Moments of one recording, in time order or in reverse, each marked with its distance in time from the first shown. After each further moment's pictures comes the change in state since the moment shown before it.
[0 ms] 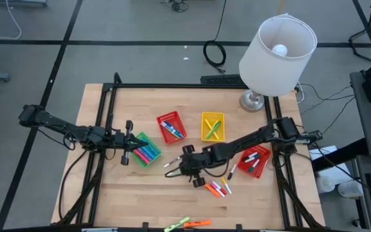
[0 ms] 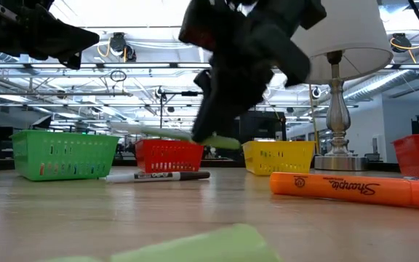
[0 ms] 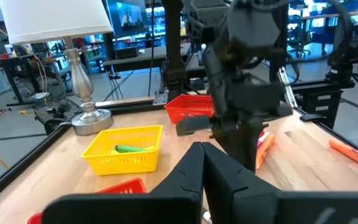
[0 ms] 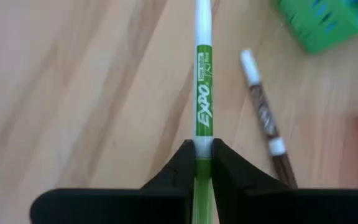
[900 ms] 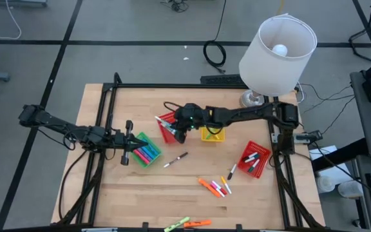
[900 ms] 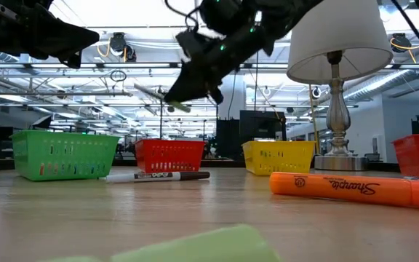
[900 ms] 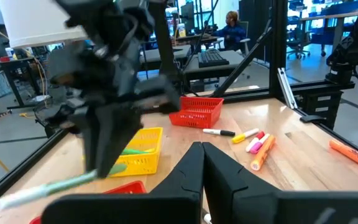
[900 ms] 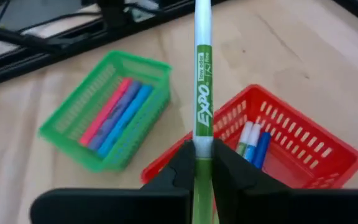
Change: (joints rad) left arm -0.001 0.000 0.000 0.006 0.002 0.009; right arm -0.386 -0.055 0.002 0.290 -0.084 0.355
